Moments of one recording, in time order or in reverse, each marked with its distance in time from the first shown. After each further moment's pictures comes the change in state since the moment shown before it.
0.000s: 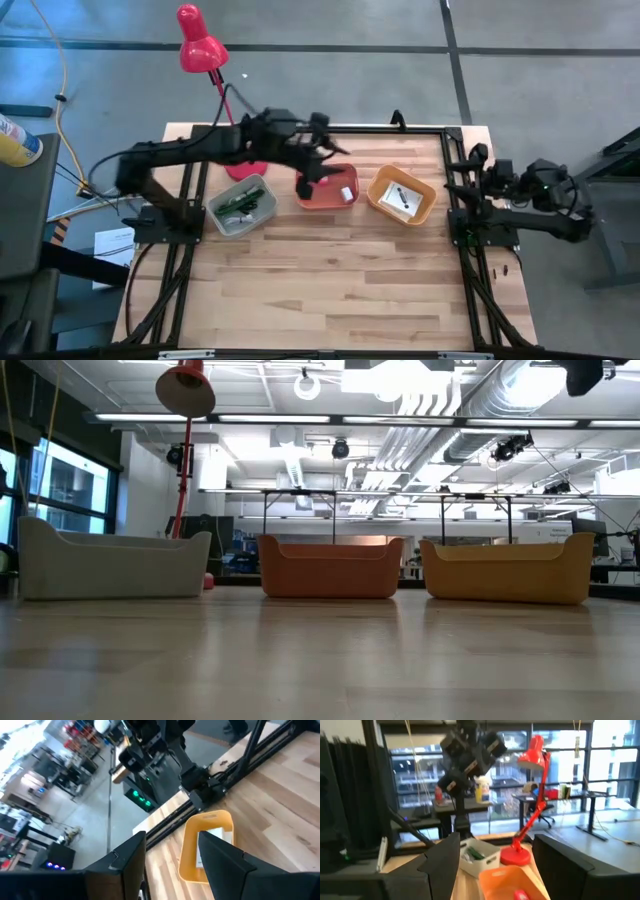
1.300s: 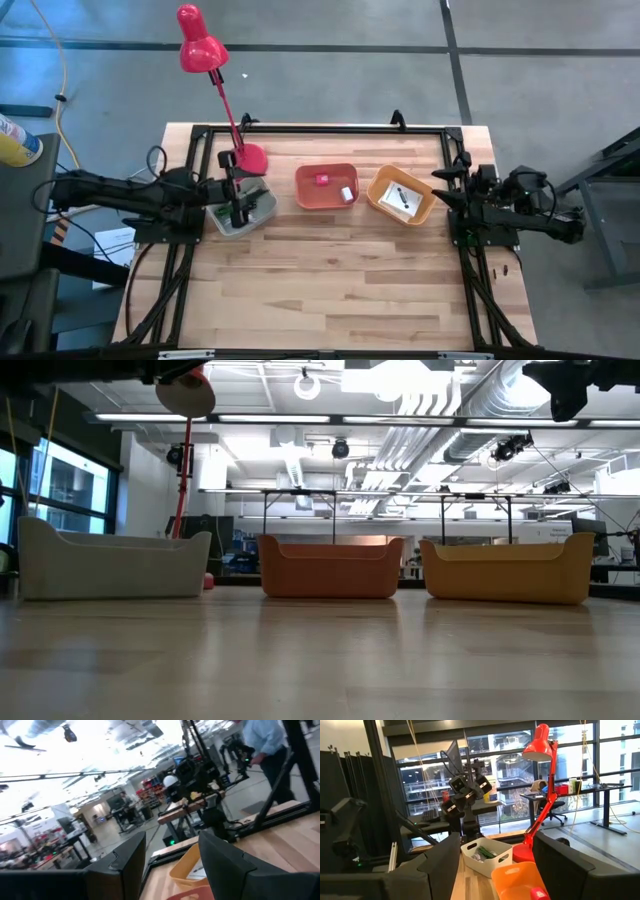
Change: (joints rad) left arm -0.135 -0.941 -1.366 0.961 -0.223 -0.282; right arm 0.000 -0.077 -0.210 0.193 -0.031 0.097
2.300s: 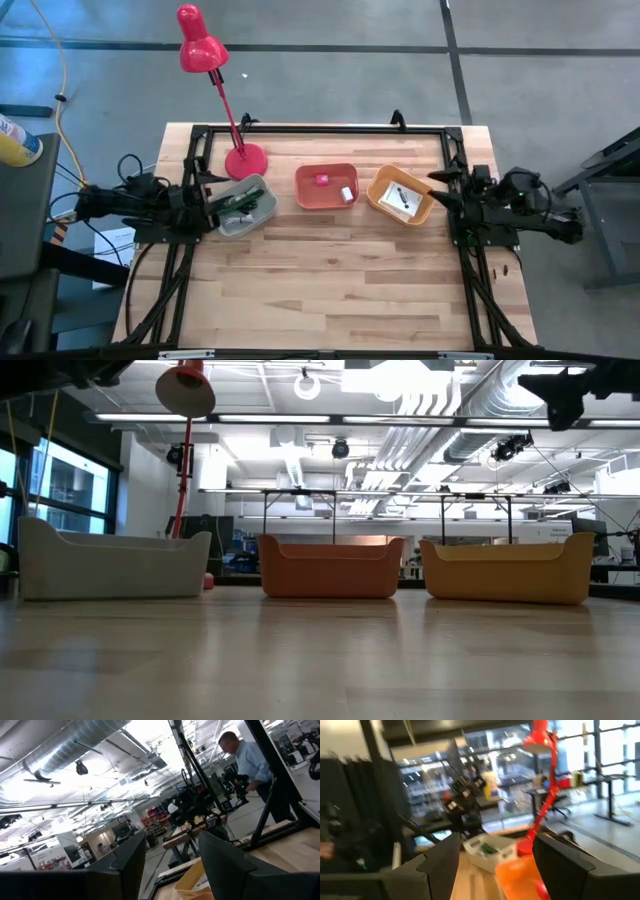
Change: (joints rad) left arm -0.090 -0.614 -0.170 -0.300 -0.020 0.075; right arm 0.000 -0.004 -0.014 -0.027 0.017 0.043
